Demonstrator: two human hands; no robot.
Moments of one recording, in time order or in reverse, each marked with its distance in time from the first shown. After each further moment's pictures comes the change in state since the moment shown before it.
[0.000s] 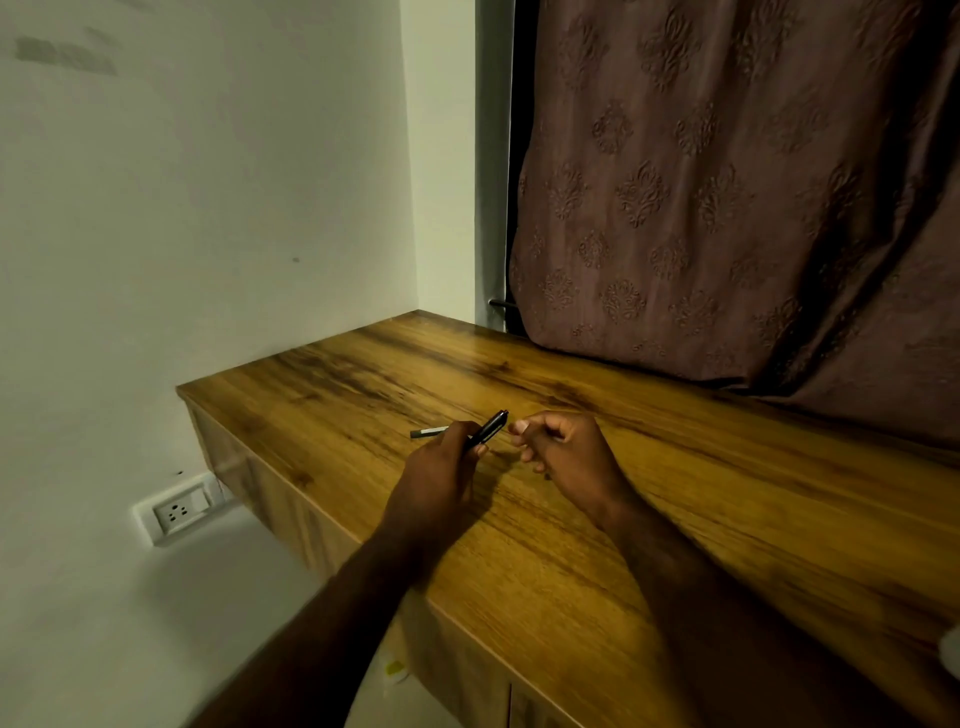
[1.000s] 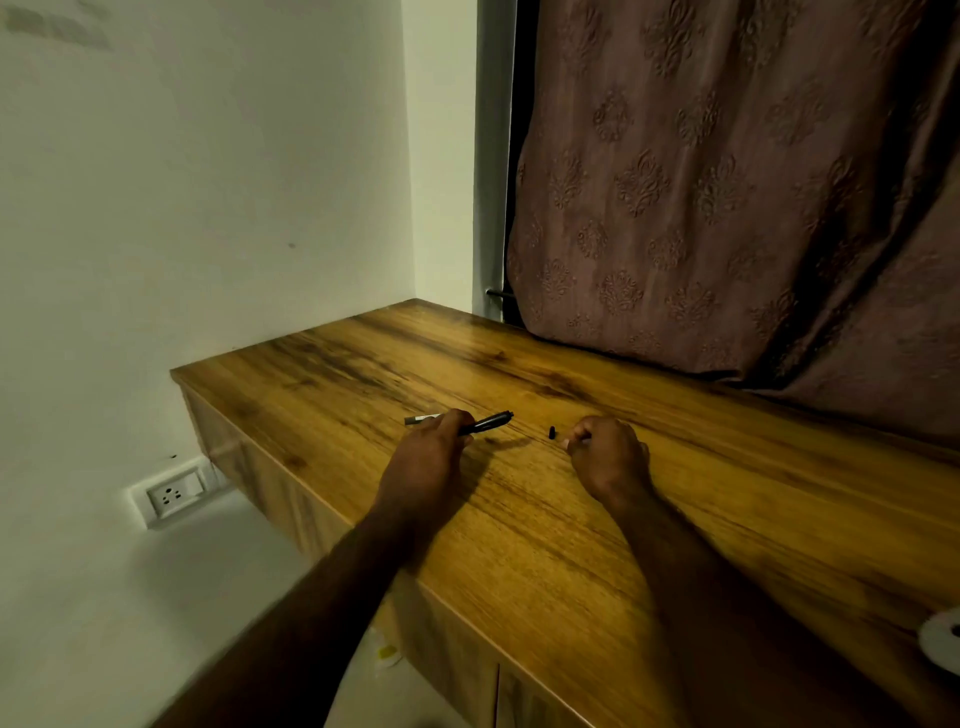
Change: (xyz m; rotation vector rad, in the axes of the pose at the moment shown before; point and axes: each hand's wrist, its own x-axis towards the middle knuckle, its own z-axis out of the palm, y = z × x) left_hand 0.003 -0.001 0.000 0.075 -0.045 -0.024; right_hand 0.013 0.042 -0.030 -0.681 0.243 0.184
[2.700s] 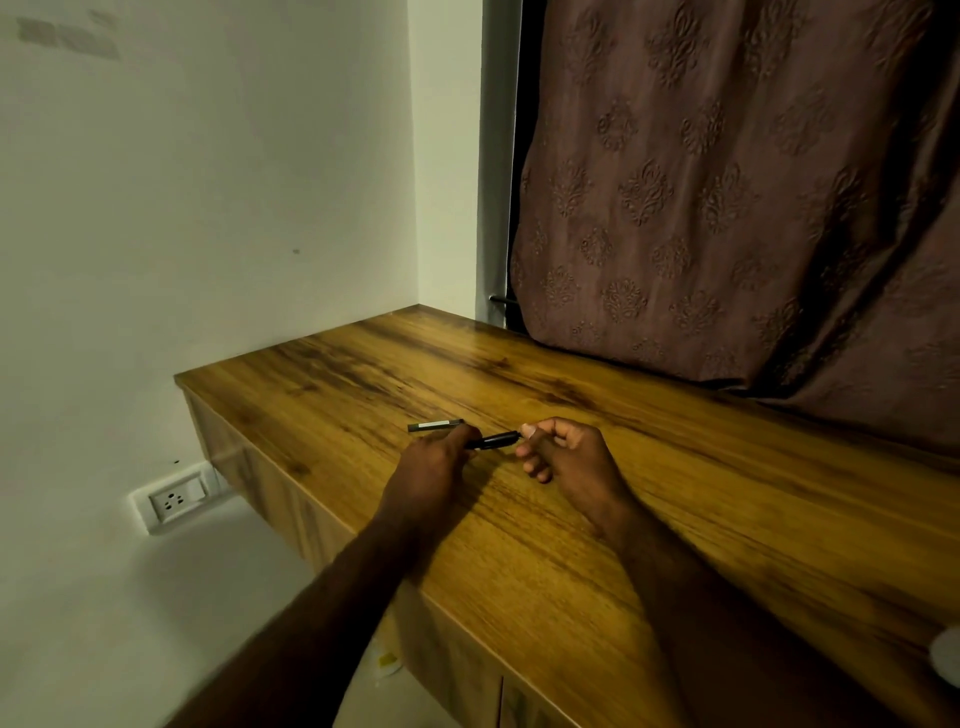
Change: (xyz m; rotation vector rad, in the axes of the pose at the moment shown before) left_hand 0.001 -0.014 0.005 -0.075 -0.017 0.060; right_hand -0.019 -0.029 0.009 0.902 -0.337 -0.044
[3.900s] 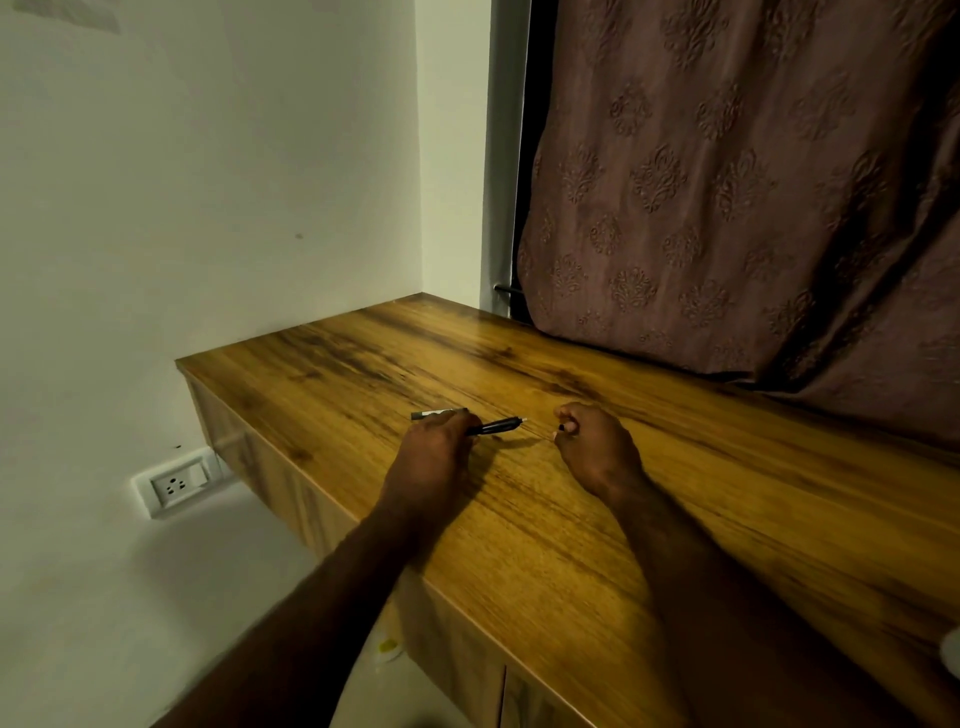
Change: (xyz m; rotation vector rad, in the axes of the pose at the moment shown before) left_hand 0.000 0.013 -0.006 0.025 0.050 0.028; right_hand 0.028 0.015 -0.024 -0.892 0.170 -0.005
